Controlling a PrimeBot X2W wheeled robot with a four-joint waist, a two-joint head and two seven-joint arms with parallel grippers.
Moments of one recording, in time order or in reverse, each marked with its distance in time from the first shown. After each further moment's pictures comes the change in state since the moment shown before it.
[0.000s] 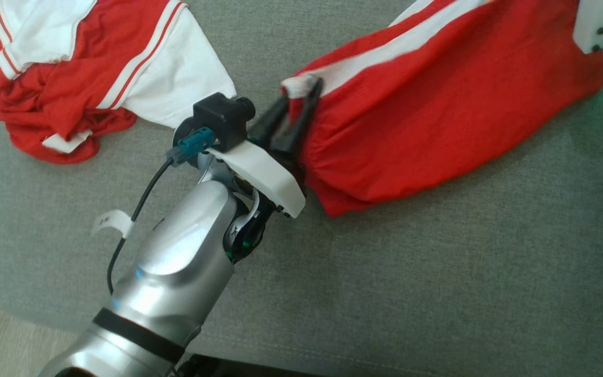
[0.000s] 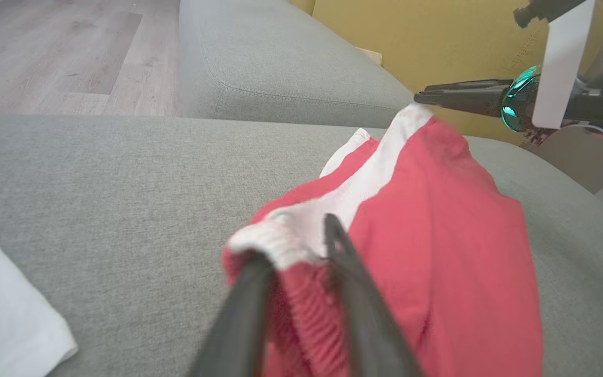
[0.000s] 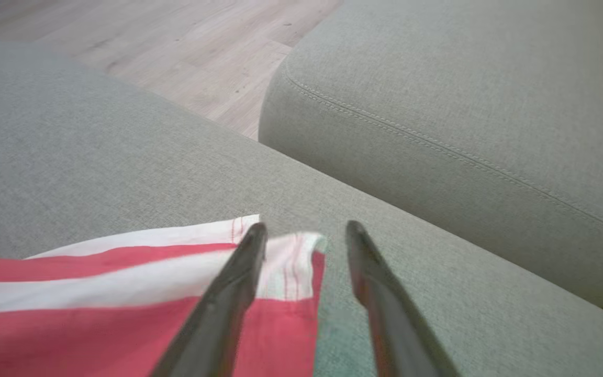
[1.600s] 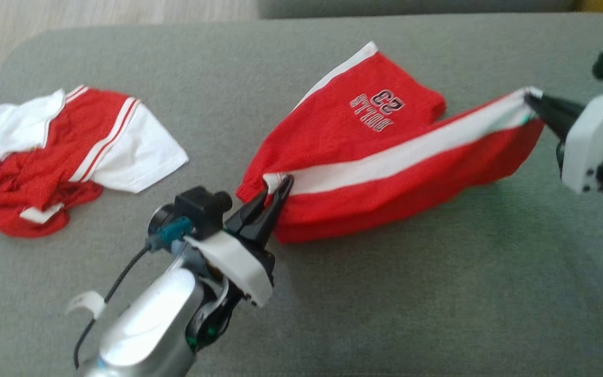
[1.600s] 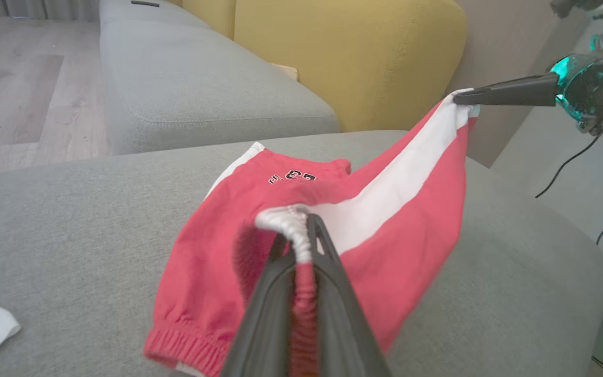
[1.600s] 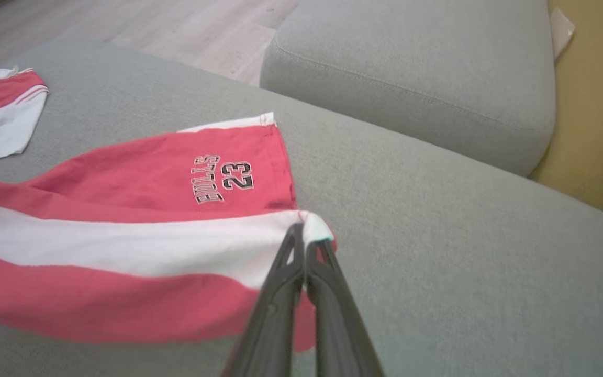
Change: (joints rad) left arm 0.304 0.199 -0.049 -0.294 -0.010 0.052 0.098; right arm 0.621 -0.133 -0.391 -0.627 0.005 0.000 0.345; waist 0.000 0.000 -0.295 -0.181
